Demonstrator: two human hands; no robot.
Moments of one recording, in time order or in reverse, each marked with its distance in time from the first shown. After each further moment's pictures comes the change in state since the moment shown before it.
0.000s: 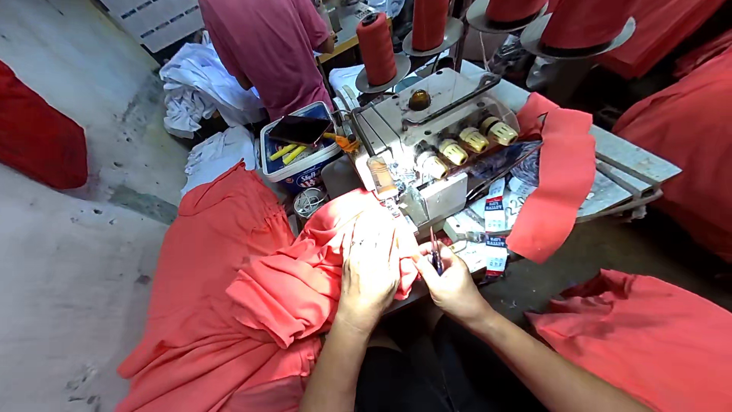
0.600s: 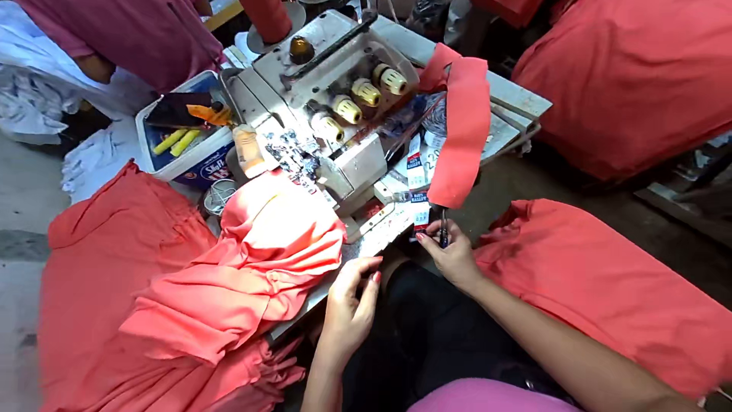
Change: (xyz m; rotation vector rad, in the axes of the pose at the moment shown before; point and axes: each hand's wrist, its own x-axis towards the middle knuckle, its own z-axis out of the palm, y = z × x) left_hand -0.068 0.042 0.027 -0.878 -0.250 -0.086; right_hand -0.049 0.070 -0.106 -0.111 0.306 0.070
